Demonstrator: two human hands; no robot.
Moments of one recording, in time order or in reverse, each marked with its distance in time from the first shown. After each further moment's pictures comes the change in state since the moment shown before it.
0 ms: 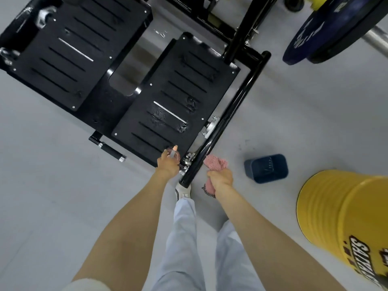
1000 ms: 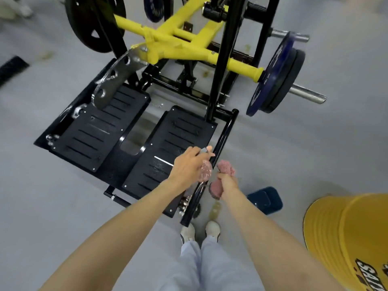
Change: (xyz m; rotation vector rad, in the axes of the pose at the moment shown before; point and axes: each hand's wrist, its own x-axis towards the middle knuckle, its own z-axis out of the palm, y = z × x) left_hand -0.203 0.148 -0.124 0.273 0.670 0.968; right_hand -0.075 -0.085 -0.111 0.602 -0.135 -0.017
